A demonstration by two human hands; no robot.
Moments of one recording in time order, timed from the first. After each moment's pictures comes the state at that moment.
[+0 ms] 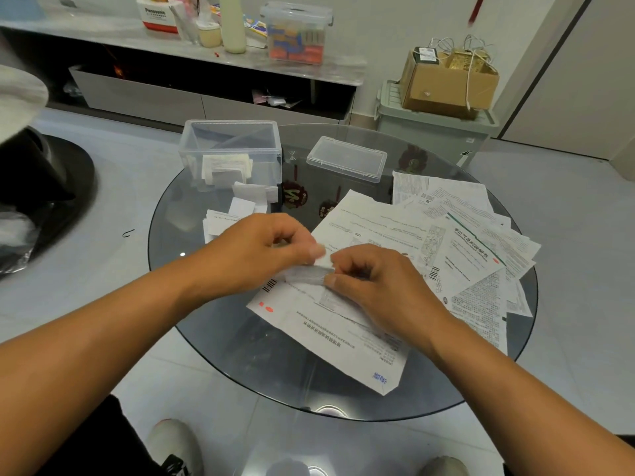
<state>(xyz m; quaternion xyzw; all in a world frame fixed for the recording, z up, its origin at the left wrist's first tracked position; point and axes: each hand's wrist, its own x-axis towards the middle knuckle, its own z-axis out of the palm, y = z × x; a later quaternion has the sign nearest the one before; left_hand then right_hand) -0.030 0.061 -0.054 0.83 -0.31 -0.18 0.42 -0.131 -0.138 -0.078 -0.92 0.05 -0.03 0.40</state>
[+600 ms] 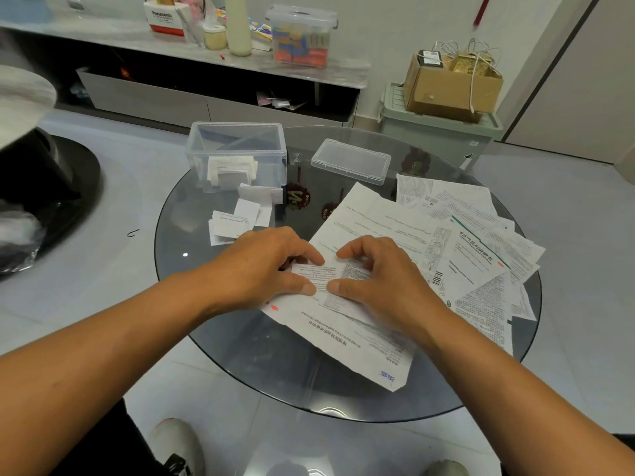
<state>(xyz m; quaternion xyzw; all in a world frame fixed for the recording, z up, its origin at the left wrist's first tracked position) -0.031 0.060 -0.063 0.89 -0.36 -0.14 0.22 -0.120 -0.135 -0.074 -0.93 0.14 0.01 0.35</state>
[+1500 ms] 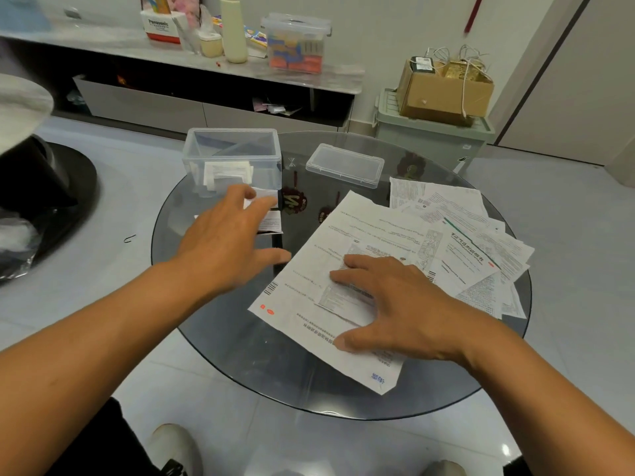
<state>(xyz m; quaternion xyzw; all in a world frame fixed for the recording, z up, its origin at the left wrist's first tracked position) -0.018 0.074 -0.058 0.96 -0.23 0.02 0.13 -0.154 -0.144 -0.035 -0.98 -0.03 0.16 0.14</state>
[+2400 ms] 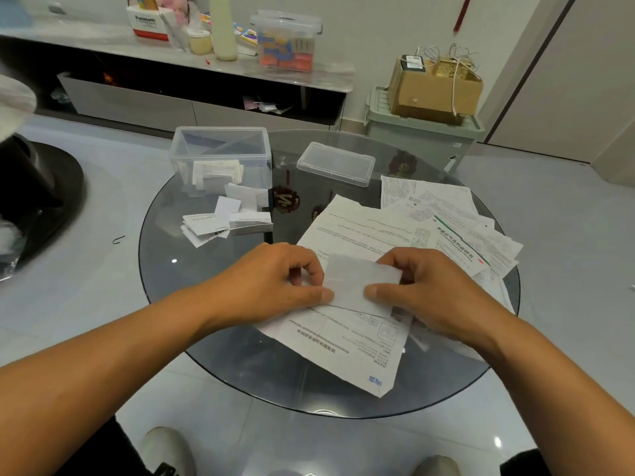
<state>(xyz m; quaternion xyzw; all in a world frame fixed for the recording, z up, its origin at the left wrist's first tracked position) -0.049 0.045 -0.072 0.85 -0.38 -0.15 0.33 -0.163 -0.182 -0.045 -0.89 0.14 0.05 0.43</state>
